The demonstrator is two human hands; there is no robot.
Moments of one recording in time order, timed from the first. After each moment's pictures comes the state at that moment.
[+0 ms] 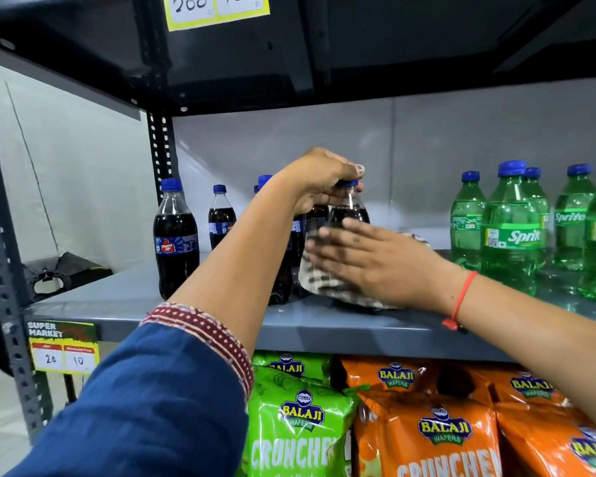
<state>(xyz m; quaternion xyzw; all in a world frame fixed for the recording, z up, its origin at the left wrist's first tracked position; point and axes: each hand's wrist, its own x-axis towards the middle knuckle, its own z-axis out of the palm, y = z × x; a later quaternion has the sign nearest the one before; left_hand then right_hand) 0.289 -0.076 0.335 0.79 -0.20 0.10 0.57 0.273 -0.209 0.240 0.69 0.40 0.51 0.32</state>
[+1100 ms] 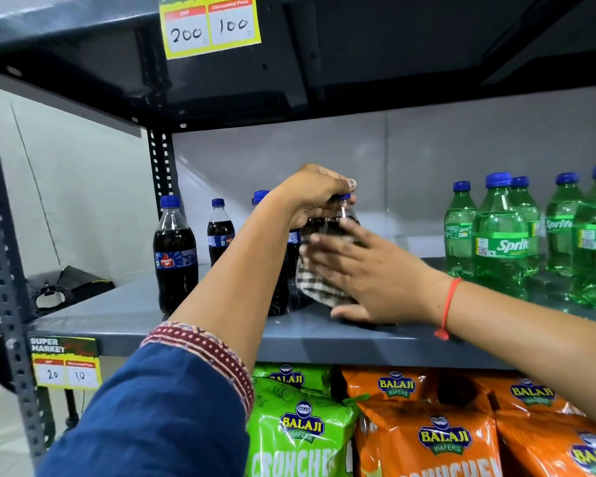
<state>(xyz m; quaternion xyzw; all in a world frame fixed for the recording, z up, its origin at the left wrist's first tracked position) 0.284 -0.077 0.334 0.79 -0.20 0.11 0.57 0.264 -0.207 0.241 0.74 0.36 0.46 0.34</state>
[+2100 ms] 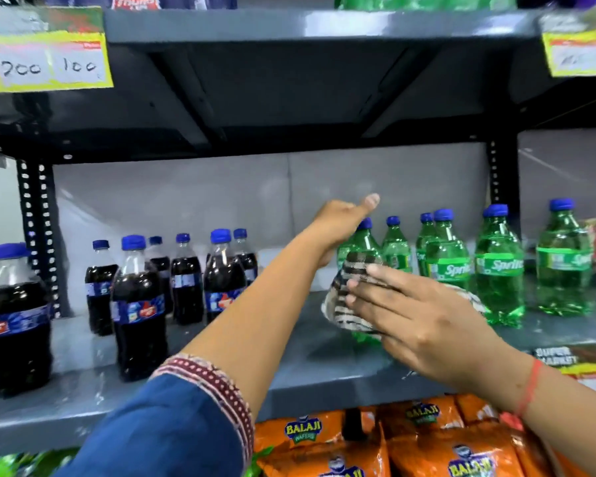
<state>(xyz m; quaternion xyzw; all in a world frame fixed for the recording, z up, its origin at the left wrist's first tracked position) 0.286 -0.248 0.329 0.78 -0.30 0.12 0.53 0.211 -0.369 0.221 0.74 0.34 0.54 0.21</state>
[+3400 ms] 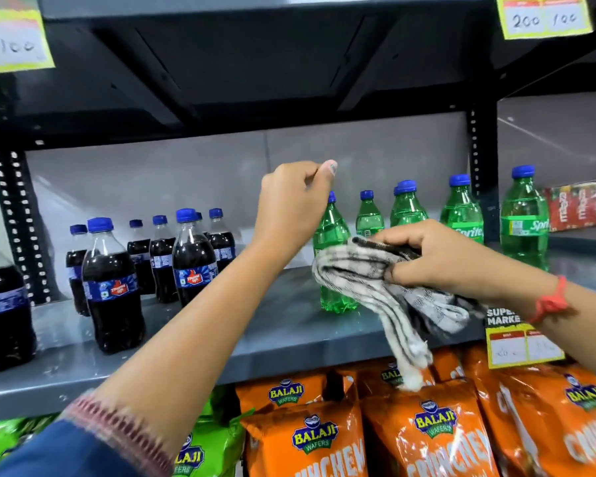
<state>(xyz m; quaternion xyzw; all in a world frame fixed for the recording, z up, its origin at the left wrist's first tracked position) 0.230 -0.237 0.313 0.76 -0.28 0.44 0.40 0.169 -0.405 0.265 0.87 0.27 0.21 -0.36</state>
